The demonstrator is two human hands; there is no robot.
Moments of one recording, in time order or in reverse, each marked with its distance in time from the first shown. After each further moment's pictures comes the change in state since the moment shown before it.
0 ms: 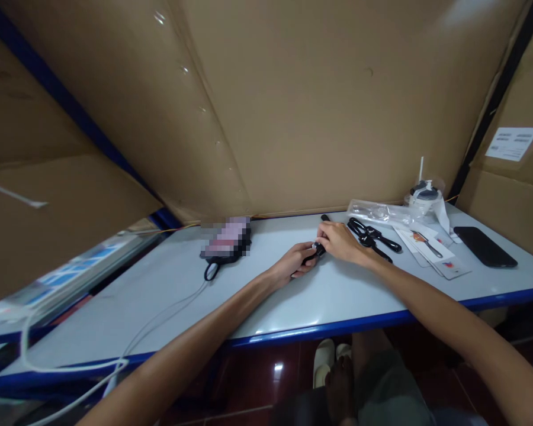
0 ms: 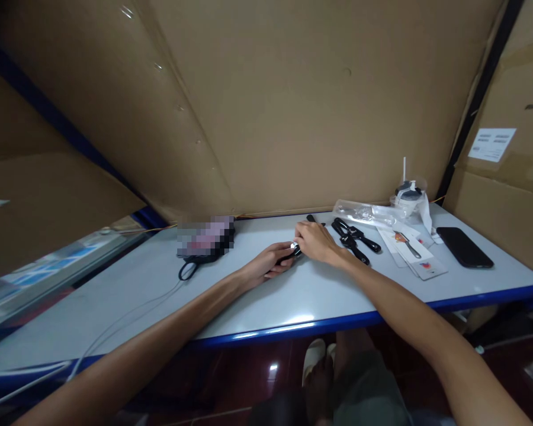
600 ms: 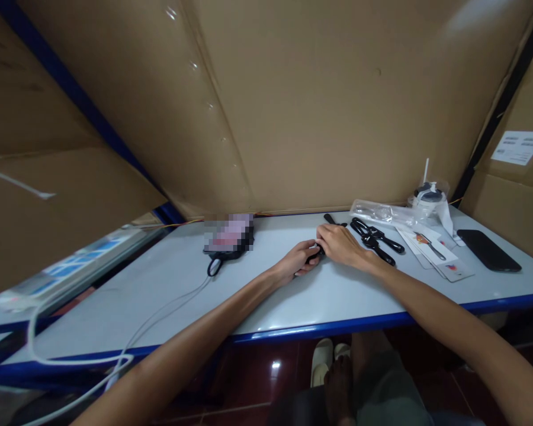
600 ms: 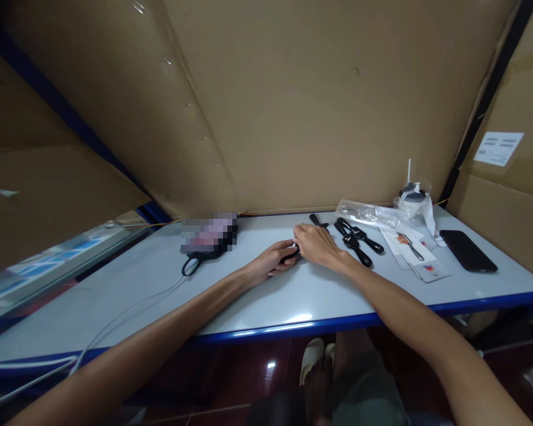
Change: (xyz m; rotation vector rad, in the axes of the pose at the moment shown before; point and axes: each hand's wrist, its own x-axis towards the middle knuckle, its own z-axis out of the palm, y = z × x) left_hand 0.000 -0.001 0.002 0.012 0.031 0.031; right_hand -0.005 -0.009 0.003 -0.130 -0.049 -0.076
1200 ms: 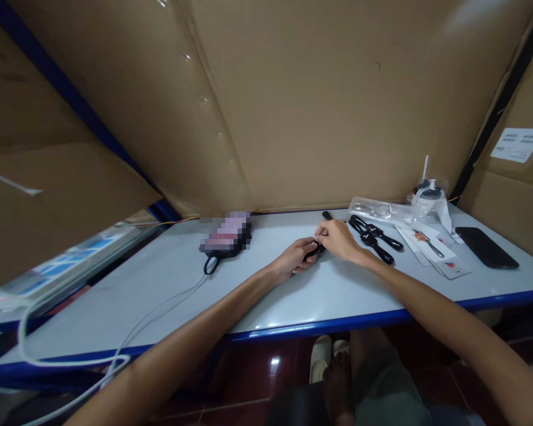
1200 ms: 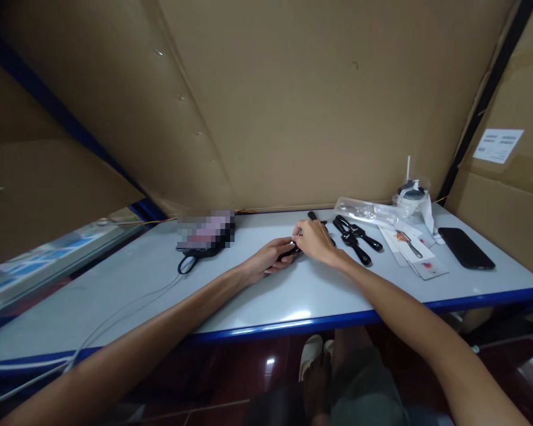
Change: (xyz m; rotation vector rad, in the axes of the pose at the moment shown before) left_hand 0.003 0.000 -0.002 0.004 0.006 -0.033; right_hand 0.008 -0.006 -0.001 0.333 0.053 0.294
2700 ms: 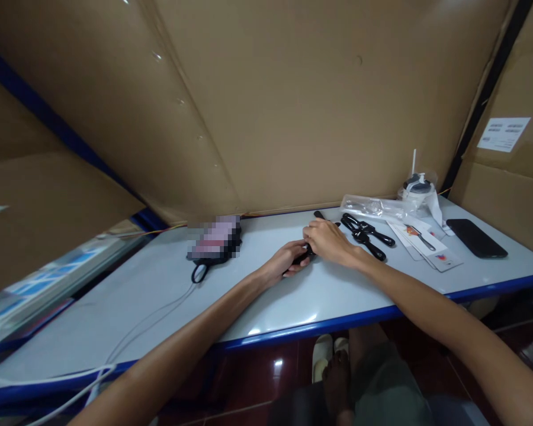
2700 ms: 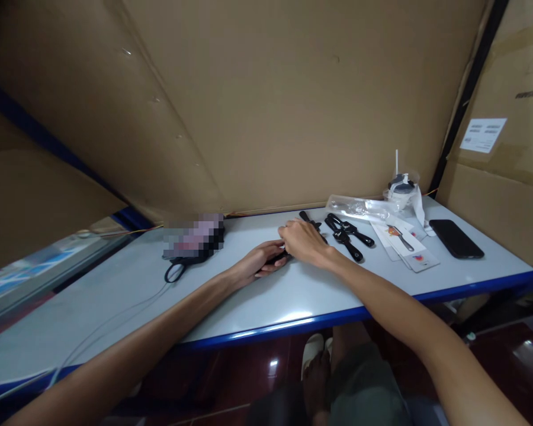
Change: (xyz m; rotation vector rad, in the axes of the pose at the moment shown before) left_hand 0.000 -0.001 -0.003 0.013 -0.041 0.026; right_hand -0.003 -0.006 -0.009 -0.411 -0.111 -0.263
